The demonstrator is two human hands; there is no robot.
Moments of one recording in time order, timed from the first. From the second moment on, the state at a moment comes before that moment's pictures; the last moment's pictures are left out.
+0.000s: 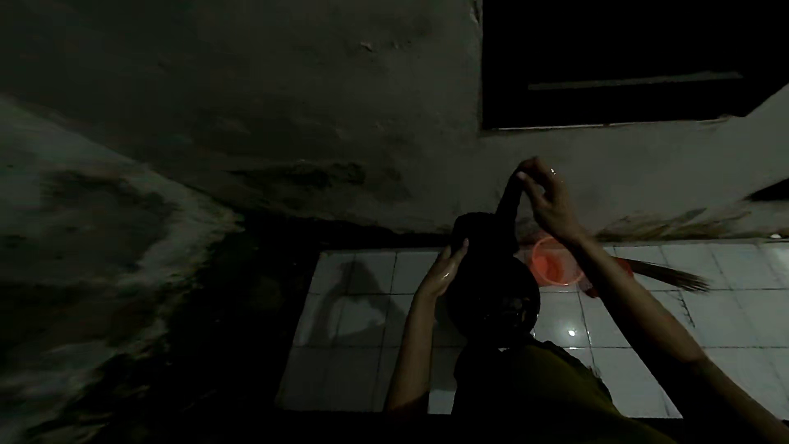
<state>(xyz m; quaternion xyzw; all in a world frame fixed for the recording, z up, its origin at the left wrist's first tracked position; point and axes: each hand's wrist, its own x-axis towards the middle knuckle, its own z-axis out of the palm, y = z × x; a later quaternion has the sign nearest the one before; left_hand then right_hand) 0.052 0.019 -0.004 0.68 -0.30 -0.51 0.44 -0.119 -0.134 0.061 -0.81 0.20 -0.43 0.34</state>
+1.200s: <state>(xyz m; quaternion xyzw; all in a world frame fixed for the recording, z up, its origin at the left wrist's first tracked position) 0.030 0.009 0.108 0.54 -0.34 -0.40 0.67 -0.128 -0.095 0.047 -0.80 0.17 -0.19 0.54</state>
